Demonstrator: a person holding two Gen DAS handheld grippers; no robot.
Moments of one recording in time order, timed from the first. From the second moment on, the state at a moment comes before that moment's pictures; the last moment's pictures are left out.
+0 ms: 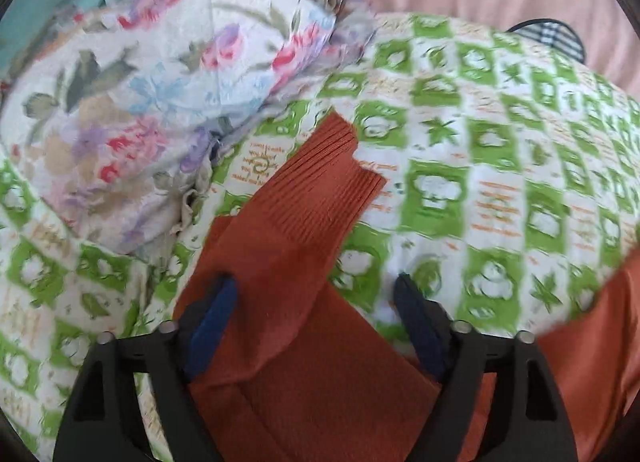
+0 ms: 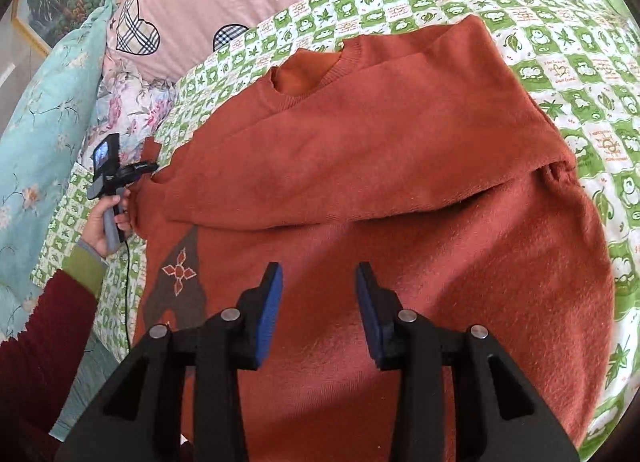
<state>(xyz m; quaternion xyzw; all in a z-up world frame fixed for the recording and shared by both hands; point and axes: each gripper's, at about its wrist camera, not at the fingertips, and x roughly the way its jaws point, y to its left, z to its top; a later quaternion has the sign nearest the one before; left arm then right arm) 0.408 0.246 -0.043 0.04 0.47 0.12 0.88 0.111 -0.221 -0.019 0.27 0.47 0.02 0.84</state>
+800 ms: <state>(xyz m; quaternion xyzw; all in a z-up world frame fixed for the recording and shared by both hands) 0.248 0.033 0.066 -0.09 0.32 -0.20 0.92 0.086 -0.238 -0.011 0.30 0.43 0.01 0.85</state>
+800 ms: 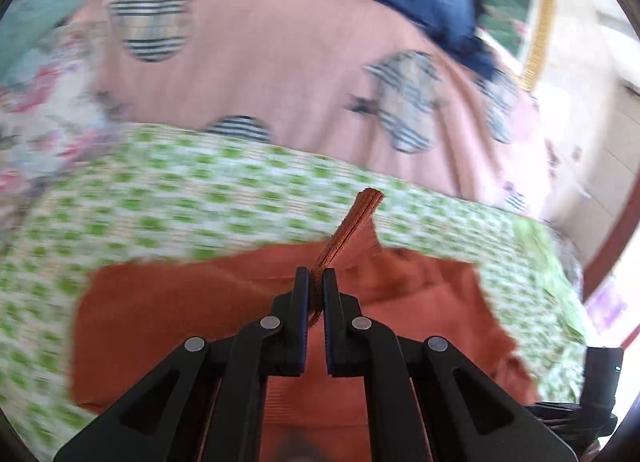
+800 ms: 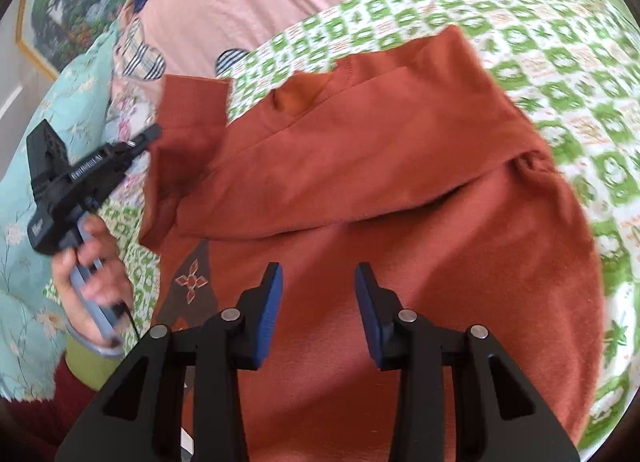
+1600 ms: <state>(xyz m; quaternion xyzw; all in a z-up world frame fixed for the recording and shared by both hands) 0.169 0.058 -0.017 -0.07 0.42 -0.11 0.90 0.193 -0.238 -0.048 0.35 0.43 -0.02 0.83</state>
